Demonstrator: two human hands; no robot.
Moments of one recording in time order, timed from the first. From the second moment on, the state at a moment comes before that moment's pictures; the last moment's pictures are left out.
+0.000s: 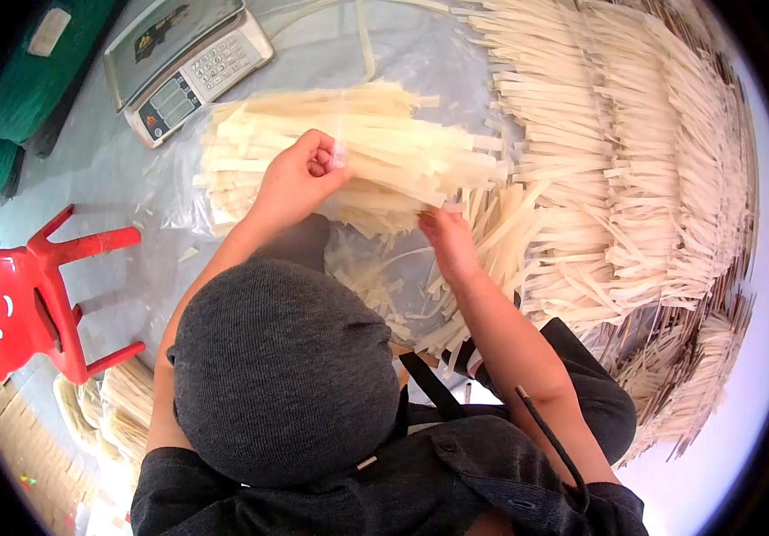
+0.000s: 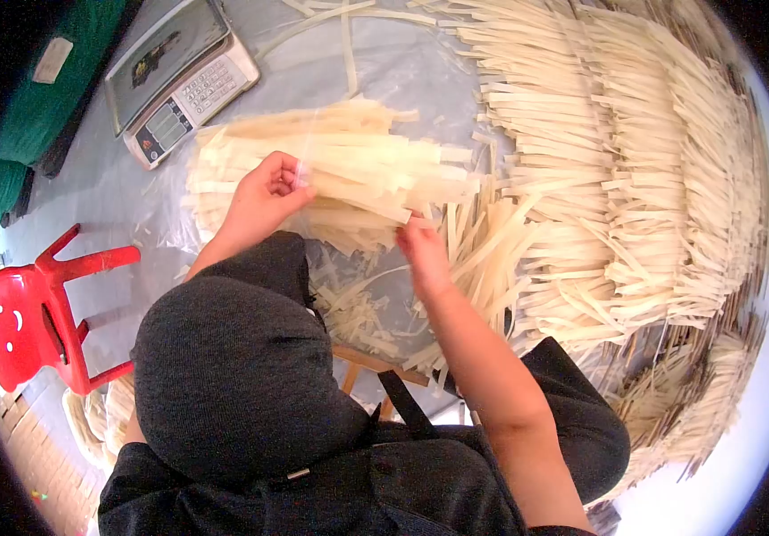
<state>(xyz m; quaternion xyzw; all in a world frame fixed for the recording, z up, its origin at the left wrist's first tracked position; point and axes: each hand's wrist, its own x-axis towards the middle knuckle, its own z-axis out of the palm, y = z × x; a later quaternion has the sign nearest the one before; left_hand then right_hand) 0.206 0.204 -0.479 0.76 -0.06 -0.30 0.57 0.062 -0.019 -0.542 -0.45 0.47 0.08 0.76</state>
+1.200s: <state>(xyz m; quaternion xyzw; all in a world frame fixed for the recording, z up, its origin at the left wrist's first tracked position) 0.255 0.354 -0.535 0.81 0.09 -0.21 0.54 0.164 0.022 -0.487 -0.70 0.31 0.03 0.64</state>
